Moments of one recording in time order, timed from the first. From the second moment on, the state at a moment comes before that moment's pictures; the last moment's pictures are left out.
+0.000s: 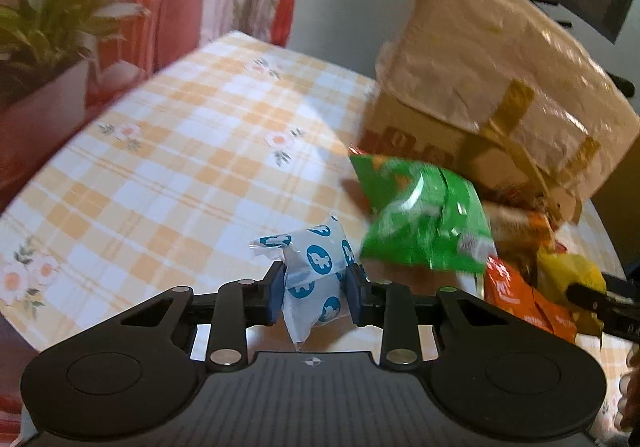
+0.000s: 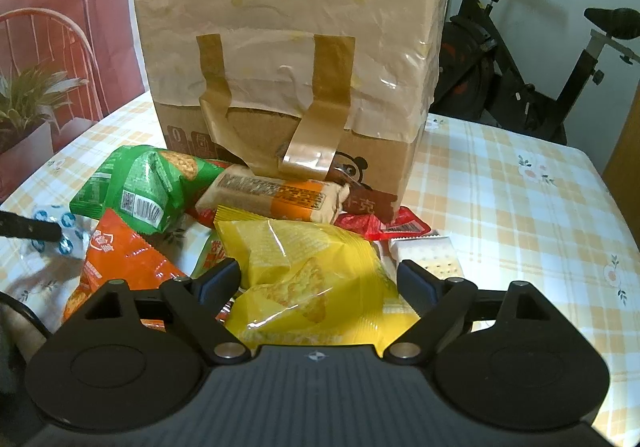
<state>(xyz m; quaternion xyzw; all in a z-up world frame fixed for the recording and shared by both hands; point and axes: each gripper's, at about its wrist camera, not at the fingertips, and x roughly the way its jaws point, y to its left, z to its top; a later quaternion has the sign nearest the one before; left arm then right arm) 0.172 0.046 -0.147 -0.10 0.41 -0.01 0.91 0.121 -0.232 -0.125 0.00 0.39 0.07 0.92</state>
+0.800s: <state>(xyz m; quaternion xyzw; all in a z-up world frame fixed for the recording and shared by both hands) 0.168 0.044 -0.151 -0.06 0.42 0.00 0.91 0.120 -0.230 -0.132 0.00 0.40 0.07 0.91</state>
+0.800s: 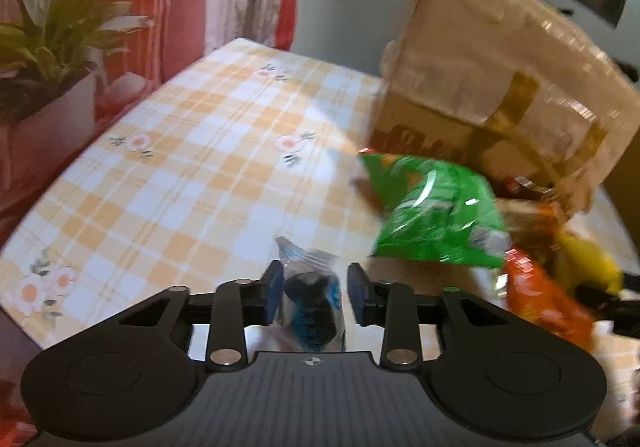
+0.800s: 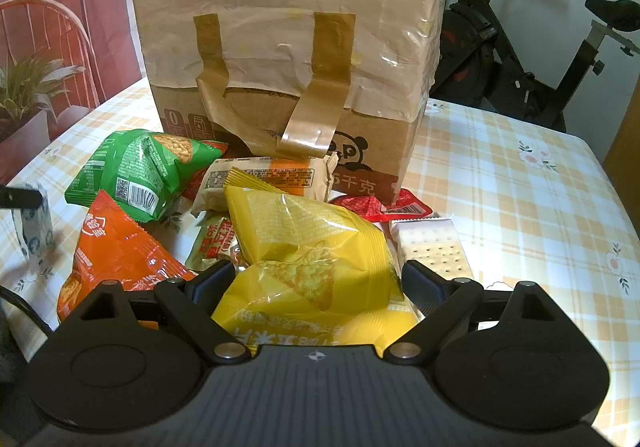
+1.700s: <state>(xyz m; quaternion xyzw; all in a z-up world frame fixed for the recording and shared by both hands) 0.165 0.054 -0.125 -0.10 0.38 -0.01 0.92 0.112 -0.238 -0.120 0.01 0.38 0.07 0.92</state>
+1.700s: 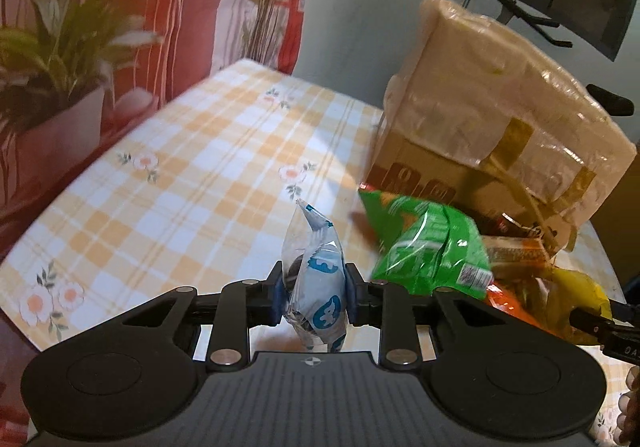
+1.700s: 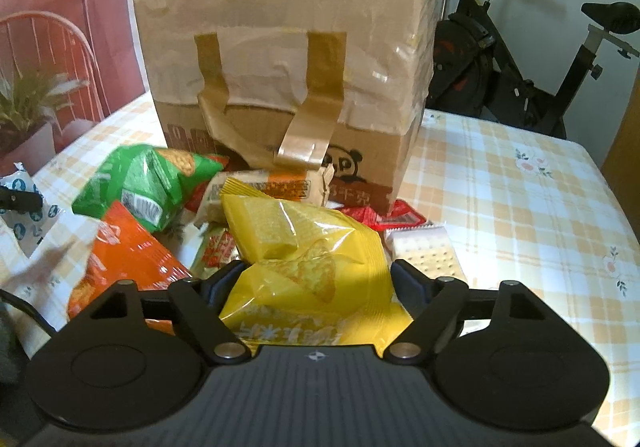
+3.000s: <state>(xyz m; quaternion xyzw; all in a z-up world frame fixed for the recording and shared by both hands) 0.286 -0.046 0.011 -0.05 0.20 -0.18 0.96 0.187 -0.247 0.058 0.04 0.13 0.12 0.98</state>
